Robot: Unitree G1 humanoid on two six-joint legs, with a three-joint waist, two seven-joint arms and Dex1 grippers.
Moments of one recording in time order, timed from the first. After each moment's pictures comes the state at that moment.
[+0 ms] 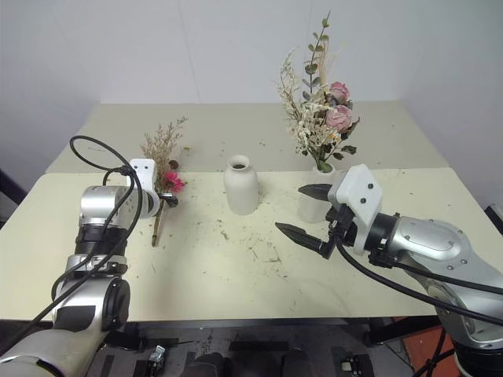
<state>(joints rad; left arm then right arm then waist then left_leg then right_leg) -0.91 0.35 0.19 0.45 -0.12 1.16 0.00 -0.27 -0.85 -0.17 -0.71 0.69 0.73 0.64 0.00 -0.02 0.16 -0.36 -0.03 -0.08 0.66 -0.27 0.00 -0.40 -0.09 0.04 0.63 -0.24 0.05</state>
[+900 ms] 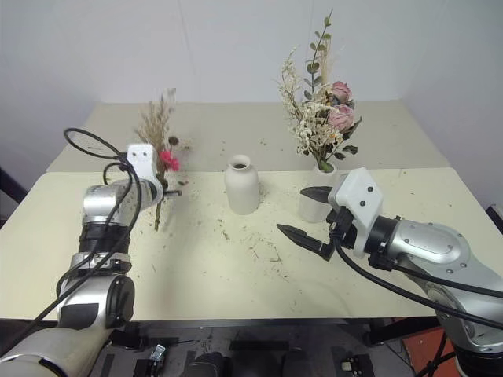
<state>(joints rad) -0.93 0.32 0.27 0.40 -0.17 0.91 -0.02 -0.26 -0.85 -0.17 -0.71 0.68 0.73 0.63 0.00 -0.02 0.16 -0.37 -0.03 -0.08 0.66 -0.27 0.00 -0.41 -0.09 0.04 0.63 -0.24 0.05</state>
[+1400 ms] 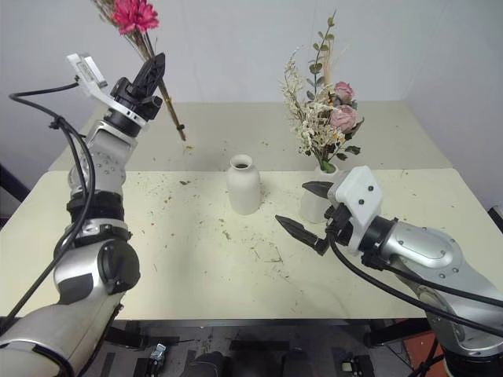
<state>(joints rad) -1.22 0.30 0.51 0.79 -0.60 0.22 -0.81 -0.25 -0.76 -0.17 -0.75 0.65 0.73 0.51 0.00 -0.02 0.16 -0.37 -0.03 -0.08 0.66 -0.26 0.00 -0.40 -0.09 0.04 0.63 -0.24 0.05</state>
